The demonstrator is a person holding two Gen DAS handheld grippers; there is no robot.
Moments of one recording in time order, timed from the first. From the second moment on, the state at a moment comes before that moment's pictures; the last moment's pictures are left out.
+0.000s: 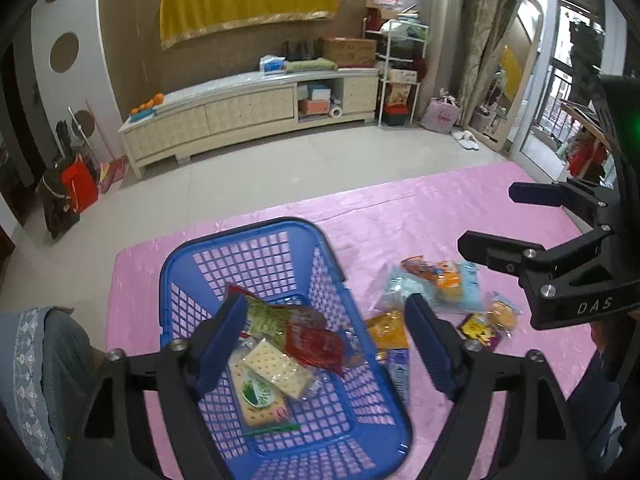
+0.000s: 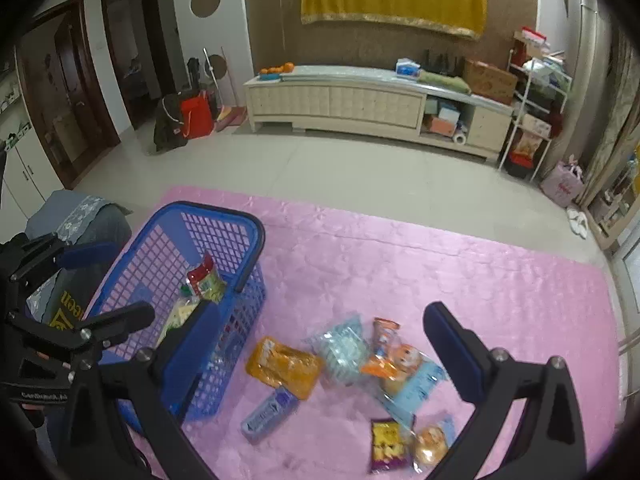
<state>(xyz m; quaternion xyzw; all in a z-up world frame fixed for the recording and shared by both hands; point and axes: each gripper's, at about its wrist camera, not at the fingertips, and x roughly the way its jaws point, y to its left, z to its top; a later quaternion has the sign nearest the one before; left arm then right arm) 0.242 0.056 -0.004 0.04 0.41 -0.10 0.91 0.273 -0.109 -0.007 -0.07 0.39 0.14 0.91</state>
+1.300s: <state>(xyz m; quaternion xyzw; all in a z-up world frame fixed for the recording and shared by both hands) 0.164 -0.077 -0.087 0.12 0.40 -0.12 0.90 0.157 -0.234 -0.093 -0.05 0.40 0.04 0.92</state>
